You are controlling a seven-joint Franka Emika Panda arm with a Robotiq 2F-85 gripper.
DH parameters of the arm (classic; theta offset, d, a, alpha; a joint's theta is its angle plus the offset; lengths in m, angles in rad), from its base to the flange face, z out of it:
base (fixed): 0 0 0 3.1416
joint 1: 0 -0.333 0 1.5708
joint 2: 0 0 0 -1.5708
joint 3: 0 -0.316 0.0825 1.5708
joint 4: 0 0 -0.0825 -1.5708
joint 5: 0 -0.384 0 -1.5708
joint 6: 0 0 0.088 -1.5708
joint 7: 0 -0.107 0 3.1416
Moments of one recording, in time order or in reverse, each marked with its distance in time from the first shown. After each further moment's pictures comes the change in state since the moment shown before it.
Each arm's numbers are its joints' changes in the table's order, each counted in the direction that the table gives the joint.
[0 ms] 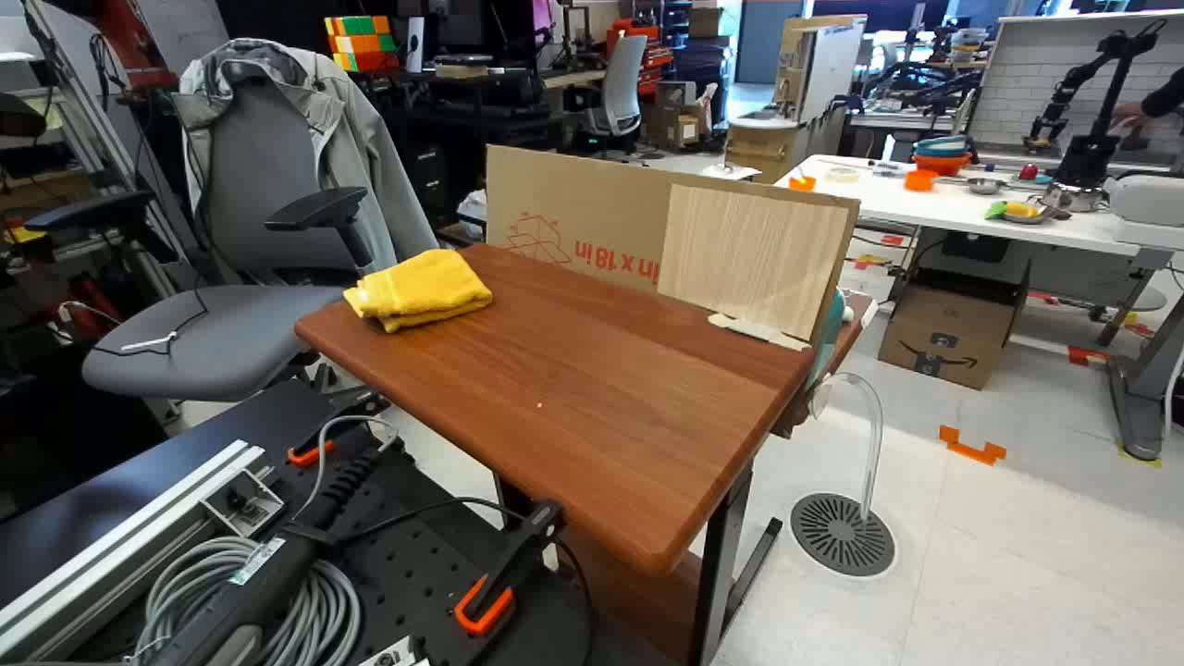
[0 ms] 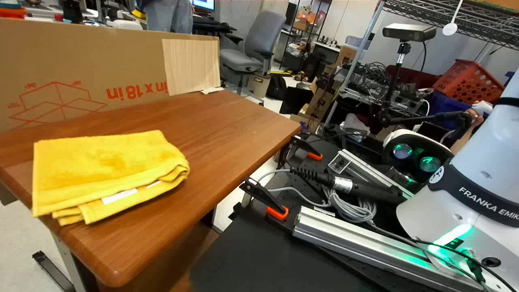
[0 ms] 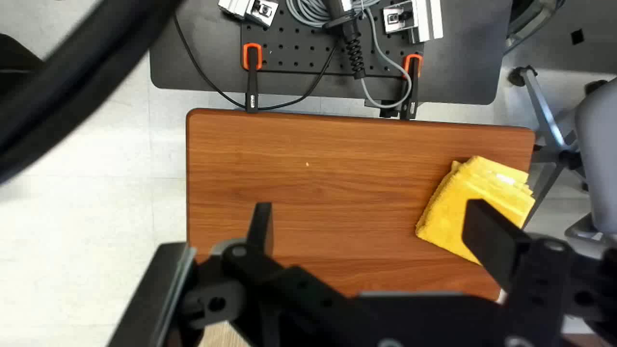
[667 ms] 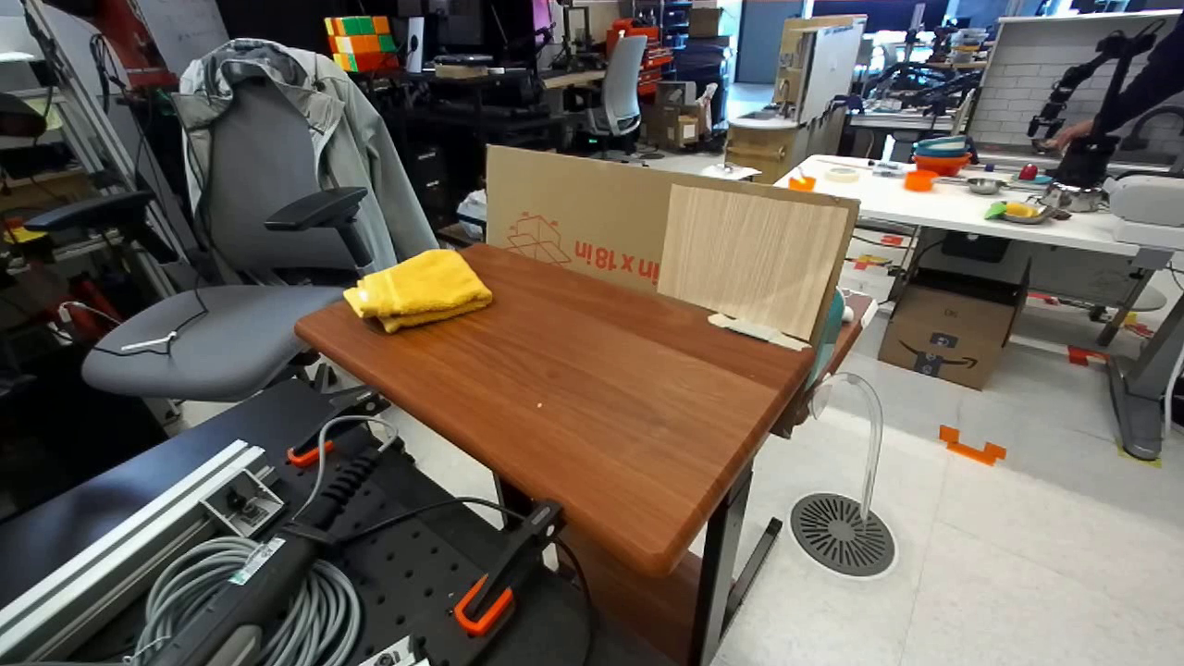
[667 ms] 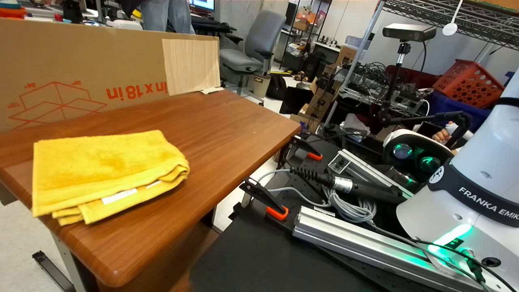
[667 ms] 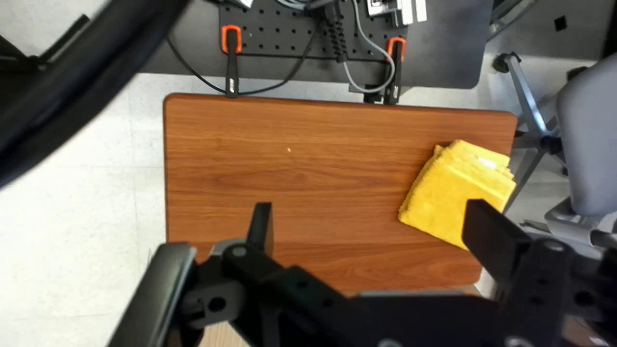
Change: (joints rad) arm -0.001 0.006 -0.014 0.014 -0.053 0.043 -0.008
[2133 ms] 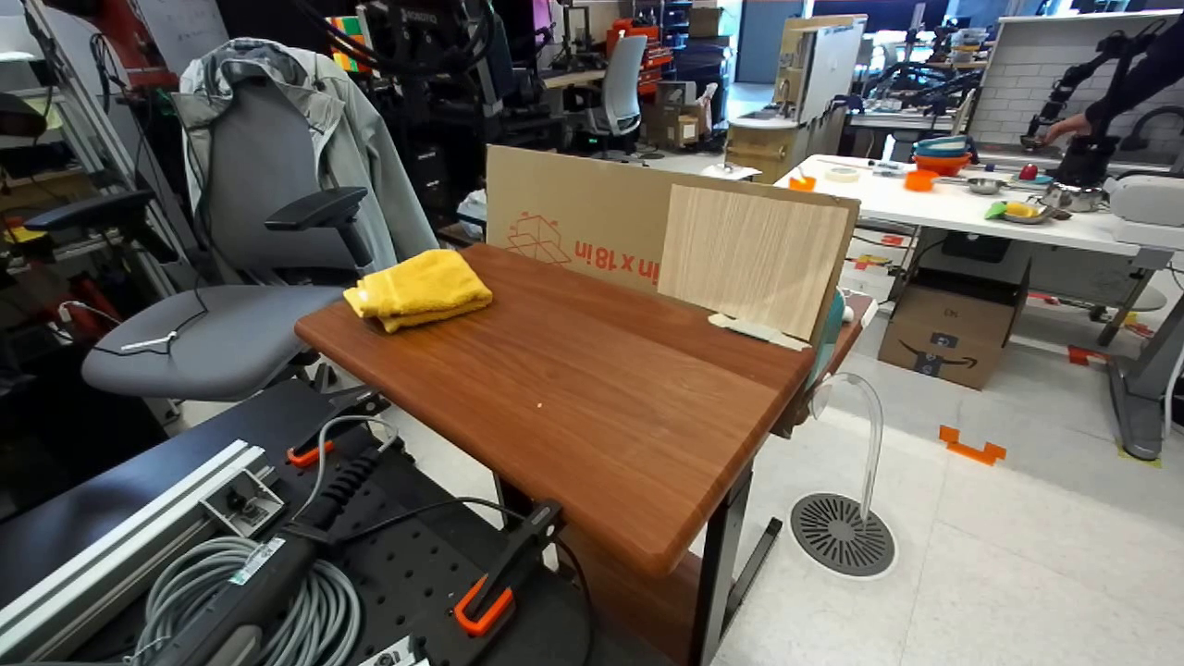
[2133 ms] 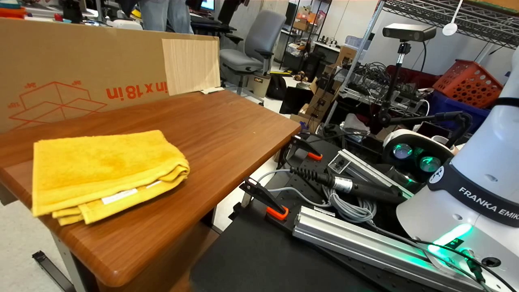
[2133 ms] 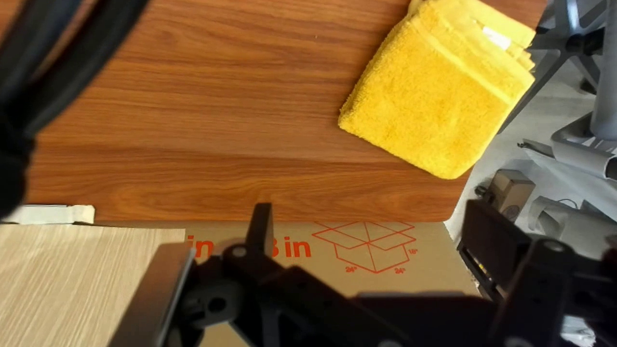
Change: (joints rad) arm -0.130 0.288 -0.254 0.257 -0.164 0.850 -0.155
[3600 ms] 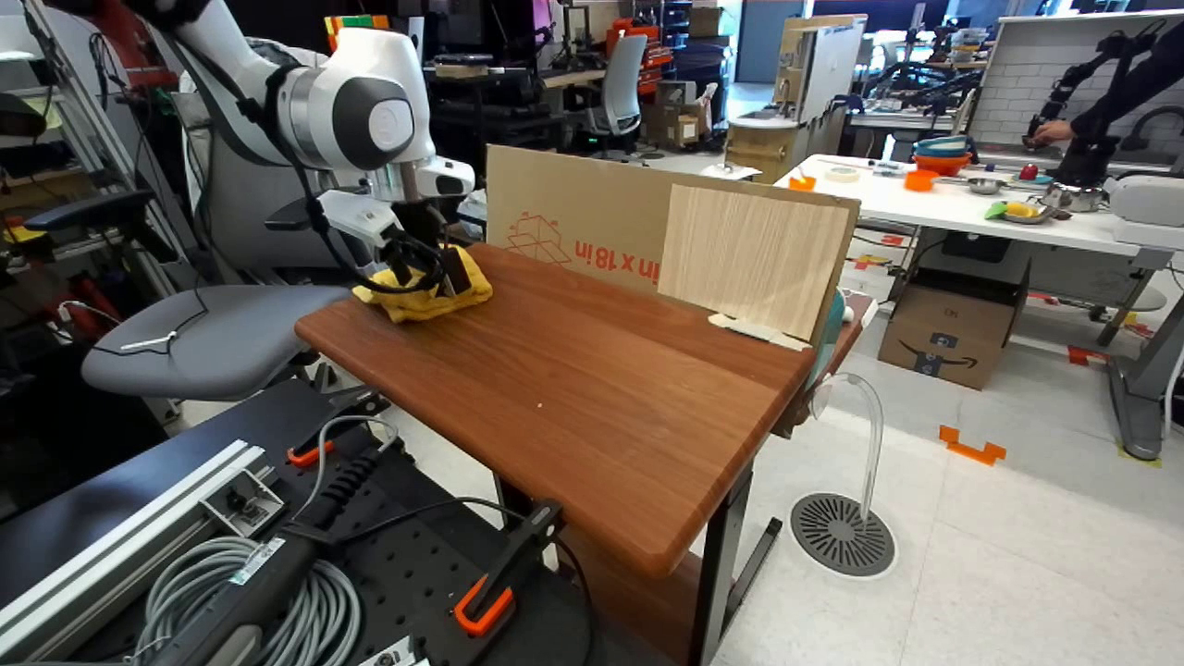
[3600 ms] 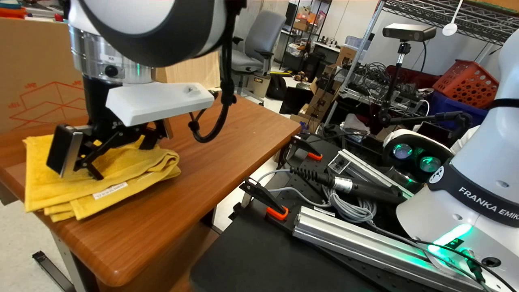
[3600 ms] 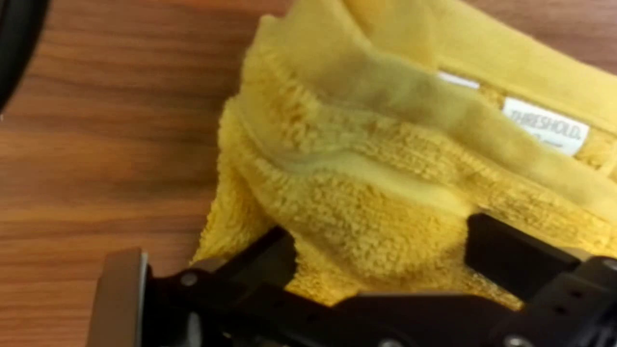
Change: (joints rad) arm -0.256 0.753 -0.017 -0.356 0.214 0.193 -0.482
